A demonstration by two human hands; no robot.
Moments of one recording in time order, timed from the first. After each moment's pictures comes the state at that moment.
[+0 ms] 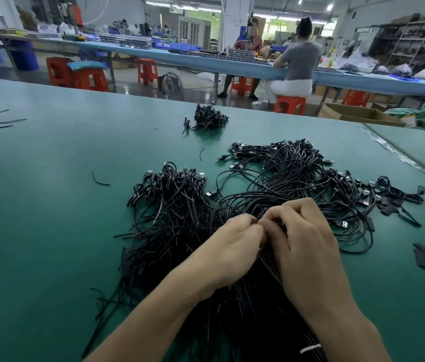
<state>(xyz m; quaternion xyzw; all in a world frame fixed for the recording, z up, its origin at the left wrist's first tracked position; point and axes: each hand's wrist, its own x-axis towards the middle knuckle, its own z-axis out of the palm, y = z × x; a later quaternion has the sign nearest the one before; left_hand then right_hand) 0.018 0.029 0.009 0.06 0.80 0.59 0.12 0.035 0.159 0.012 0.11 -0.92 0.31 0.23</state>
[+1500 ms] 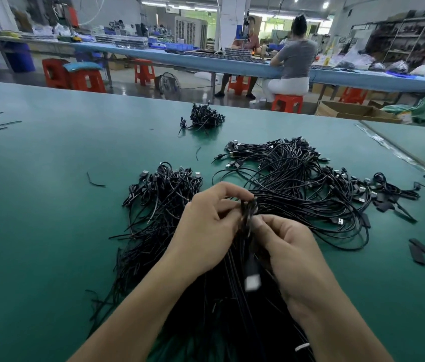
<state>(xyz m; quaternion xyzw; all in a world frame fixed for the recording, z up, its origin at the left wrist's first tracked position) 0.011 0.013 0.007 0.11 0.75 0.64 -0.10 0.032 0.148 0.007 0.03 -0.67 0.74 -0.04</state>
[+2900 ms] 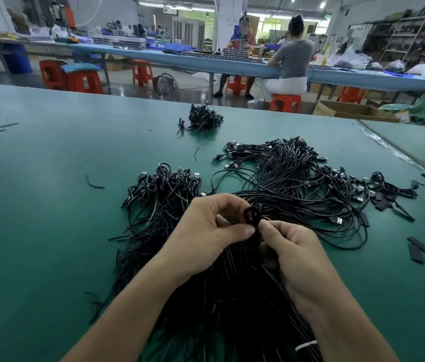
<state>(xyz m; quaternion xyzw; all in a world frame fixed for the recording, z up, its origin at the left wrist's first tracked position) 0.011 0.005 0.008 0.15 0.73 0.67 0.00 0.024 0.160 -0.003 -0.04 -0.70 0.71 -0.03</state>
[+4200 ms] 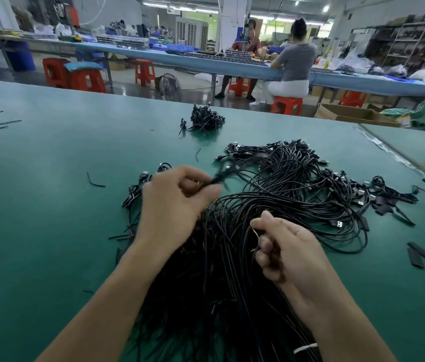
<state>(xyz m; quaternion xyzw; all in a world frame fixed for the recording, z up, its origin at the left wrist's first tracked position) -0.012 -0.023 0.009 0.03 0.79 0.55 -0.26 0.026 0.159 0.005 -0.08 -0.66 0.74 -0.08</state>
